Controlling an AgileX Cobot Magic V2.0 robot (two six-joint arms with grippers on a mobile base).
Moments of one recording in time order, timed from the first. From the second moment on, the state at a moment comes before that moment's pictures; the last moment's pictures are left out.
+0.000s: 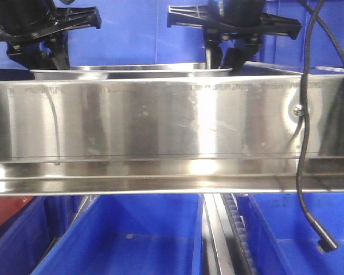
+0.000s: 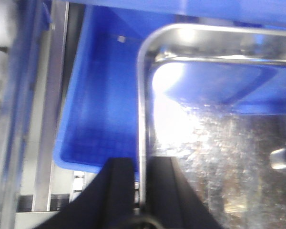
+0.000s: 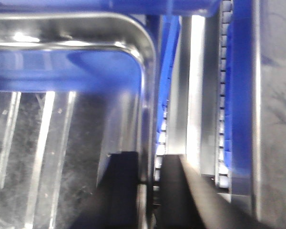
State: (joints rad) left arm -0.36 1.72 -1.39 0.11 0.83 -0.45; right arm 0.45 1.87 -1.63 0.00 1.00 0.47
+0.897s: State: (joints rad) left arm -0.51 1.41 -1.39 0.17 0.92 -0.60; right arm 0.56 1.57 -1.66 -0.21 1.16 0.60
